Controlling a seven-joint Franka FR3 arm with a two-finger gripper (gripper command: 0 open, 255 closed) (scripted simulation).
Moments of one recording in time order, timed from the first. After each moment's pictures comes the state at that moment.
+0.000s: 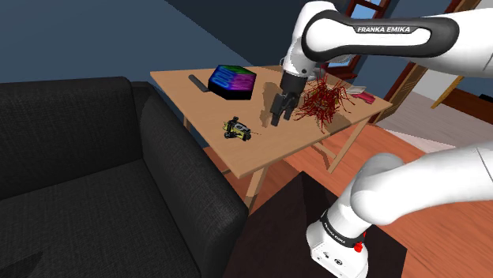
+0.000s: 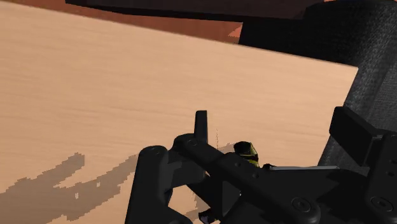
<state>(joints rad) 0.06 -0.63 -0.07 -2.48 0.08 1.75 -0.12</state>
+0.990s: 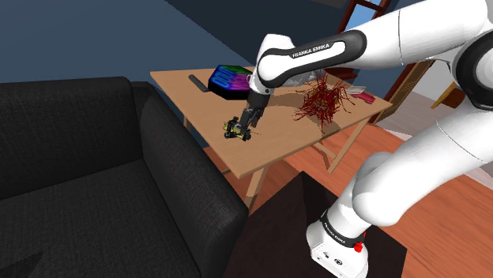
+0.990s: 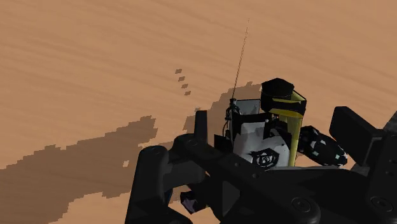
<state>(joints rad) 0.12 -0.25 -0.09 -2.44 0.12 2.16 -0.29</state>
